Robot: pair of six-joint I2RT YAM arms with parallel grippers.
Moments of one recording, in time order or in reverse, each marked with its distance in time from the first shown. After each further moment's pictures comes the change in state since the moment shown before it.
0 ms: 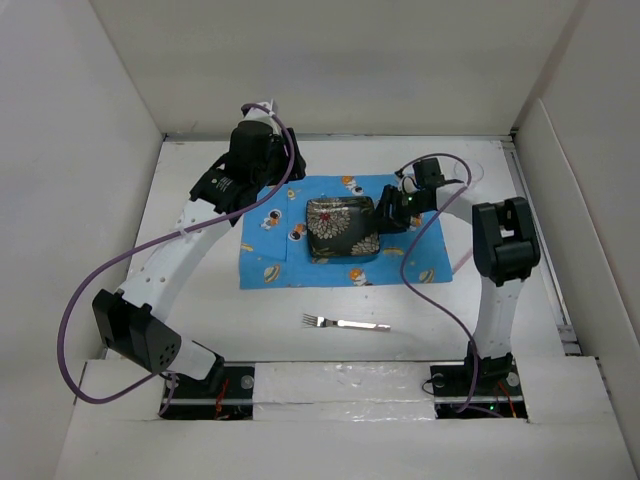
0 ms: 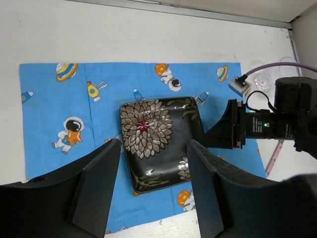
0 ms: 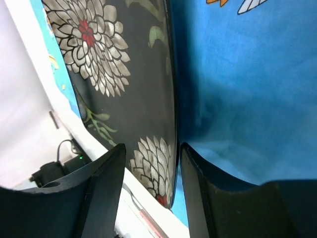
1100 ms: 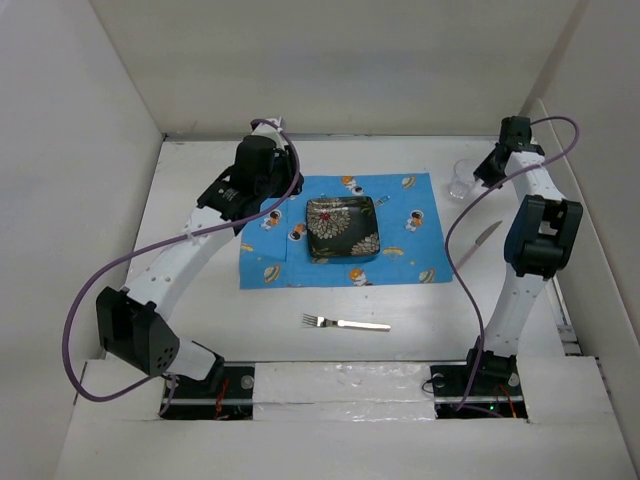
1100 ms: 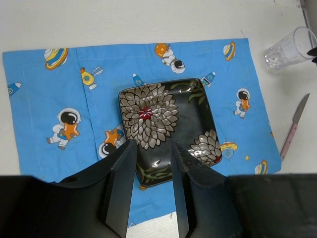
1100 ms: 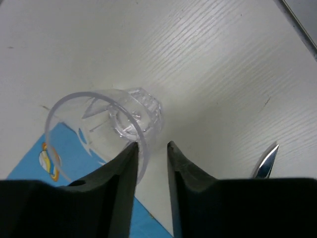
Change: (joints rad) left arm 0.000 -0.013 -0.146 0.097 0.057 0.048; right arm -0.393 0.026 0.421 -0.238 0.871 0.067
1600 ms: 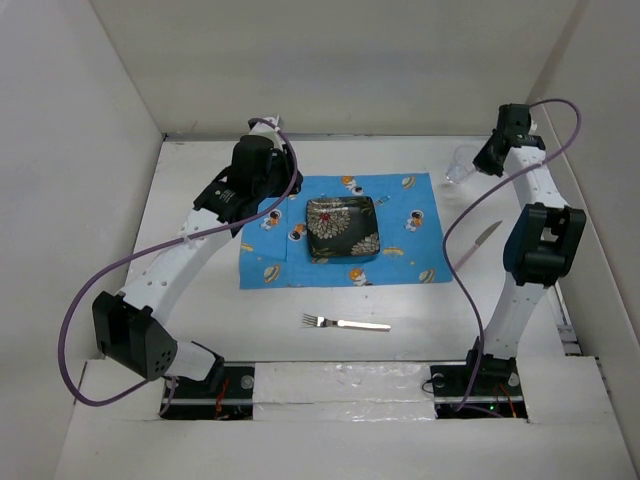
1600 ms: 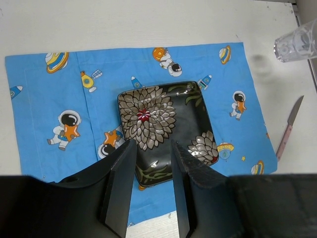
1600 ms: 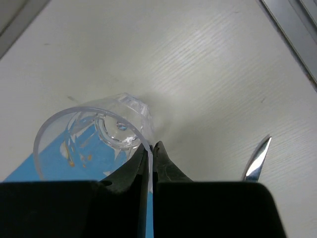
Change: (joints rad) left arm 0.000 -0.027 0.000 -0.002 -0.002 0.000; right arm 0.034 -0.044 0.033 -0.037 0.011 -0.038
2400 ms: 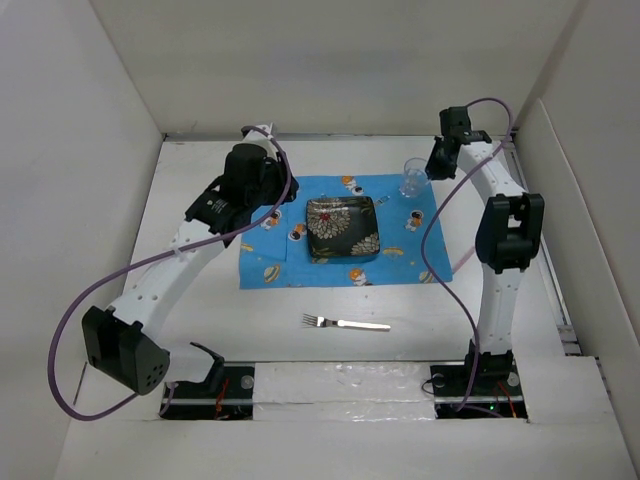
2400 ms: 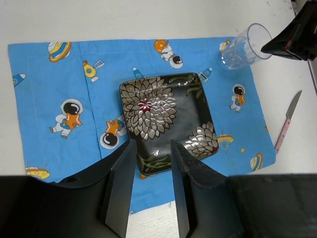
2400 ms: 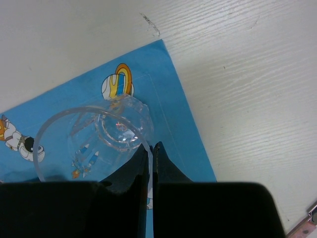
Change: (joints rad) left arm 0.000 -0.074 -0.059 -0.016 0.003 -0.011; right arm 0.241 0.129 0.135 -0.099 -0.011 -0.069
